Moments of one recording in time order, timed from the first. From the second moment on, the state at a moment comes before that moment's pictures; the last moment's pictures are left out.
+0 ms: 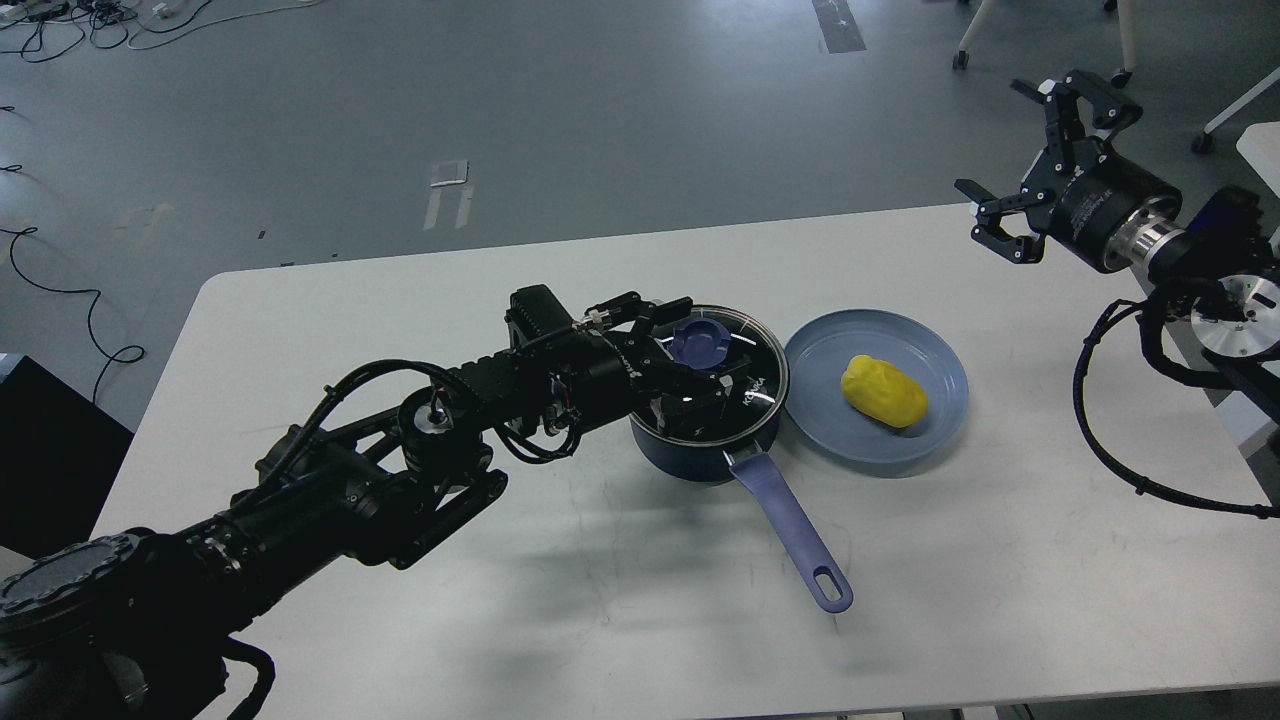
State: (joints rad) left arm -0.86 0.11 -0.33 -0.81 2.04 0.23 -0.47; right arm 0.64 -0.58 0.82 1.00 -0.06 0.24 0.06
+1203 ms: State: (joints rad) left arm -0.88 0.07 -0.27 -0.75 2.03 0.25 -0.45; right arm 0.64 -0.57 0.82 0.98 -0.06 0.24 0.07
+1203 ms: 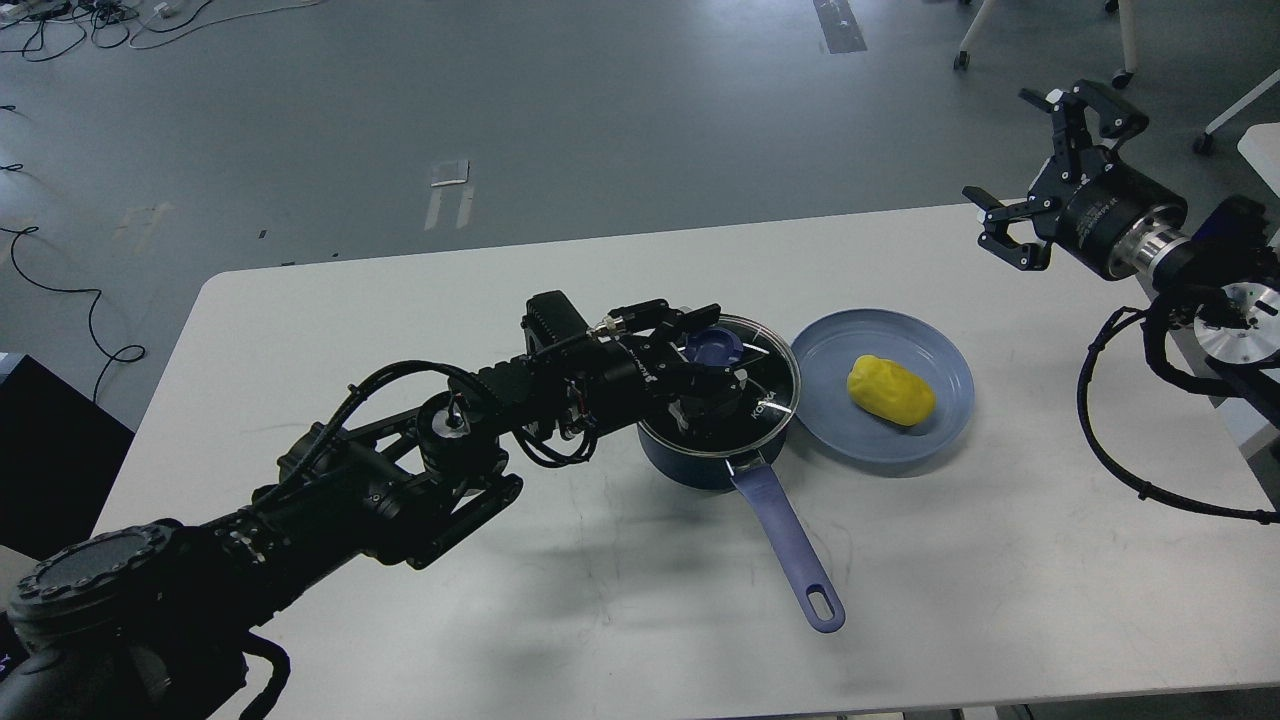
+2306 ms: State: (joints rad) left arm -0.87 0.08 -0.25 -0.75 2.03 0.28 -0.46; right arm 0.63 -0.57 0.82 0.97 -0.06 0.24 0.08
